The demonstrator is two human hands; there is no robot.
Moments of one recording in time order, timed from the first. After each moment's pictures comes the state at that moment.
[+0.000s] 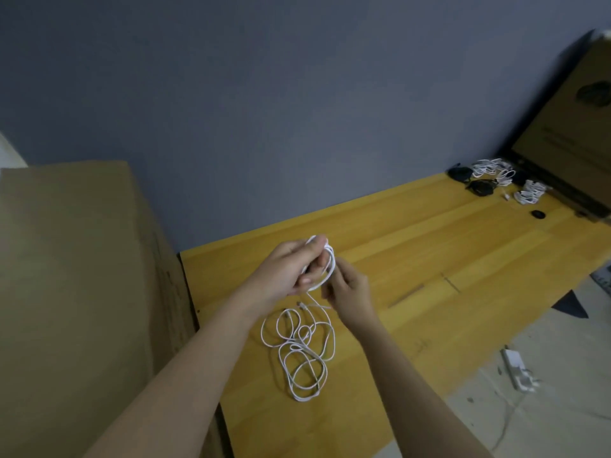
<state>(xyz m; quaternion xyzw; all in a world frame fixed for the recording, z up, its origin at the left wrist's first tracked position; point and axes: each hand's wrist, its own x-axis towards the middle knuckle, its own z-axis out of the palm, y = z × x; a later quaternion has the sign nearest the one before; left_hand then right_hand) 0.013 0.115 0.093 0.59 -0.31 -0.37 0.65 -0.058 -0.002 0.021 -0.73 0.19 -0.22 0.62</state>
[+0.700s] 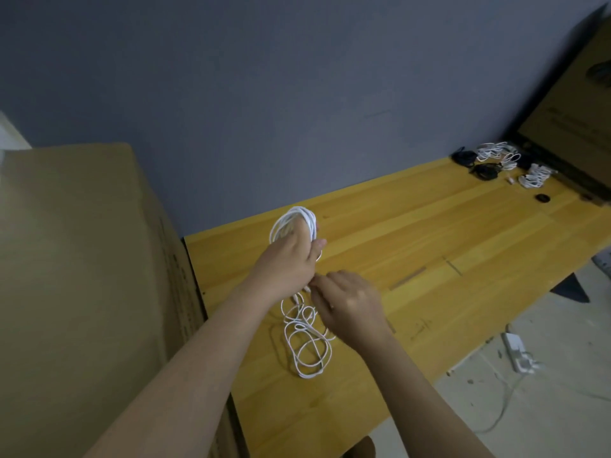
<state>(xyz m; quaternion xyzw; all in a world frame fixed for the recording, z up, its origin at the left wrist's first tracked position) 0.010 0.115 0.065 0.84 -0.38 -0.12 0.38 -0.094 0.015 0.008 -0.92 -0.03 -0.39 0.08</state>
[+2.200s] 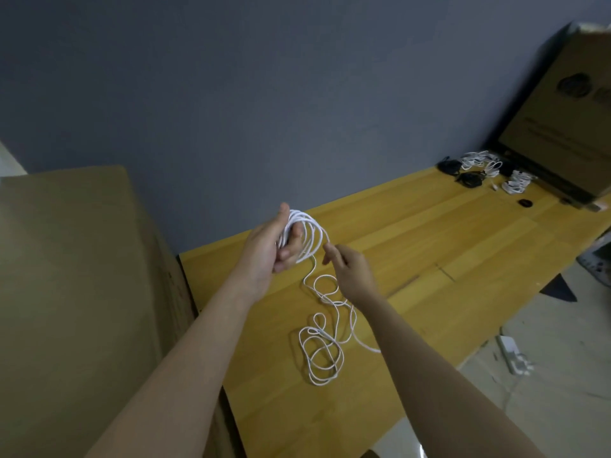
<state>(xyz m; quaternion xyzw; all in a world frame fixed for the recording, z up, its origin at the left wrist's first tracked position) 0.025 0.129 0.098 0.55 -0.25 -0.32 0.73 -0.042 -0.027 0.009 -0.84 0.26 -0.18 0.45</state>
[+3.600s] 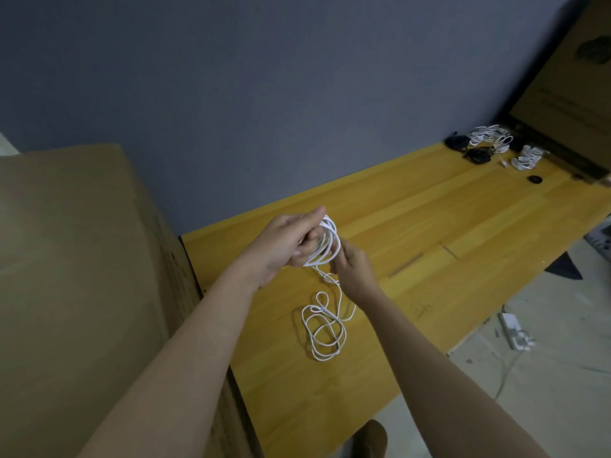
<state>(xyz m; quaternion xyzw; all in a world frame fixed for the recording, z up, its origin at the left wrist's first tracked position) 0.013 0.122 0.096 0.61 -0.29 -0.39 0.62 -0.063 -0.011 -0.004 -0.83 0.21 -0.19 0.47</state>
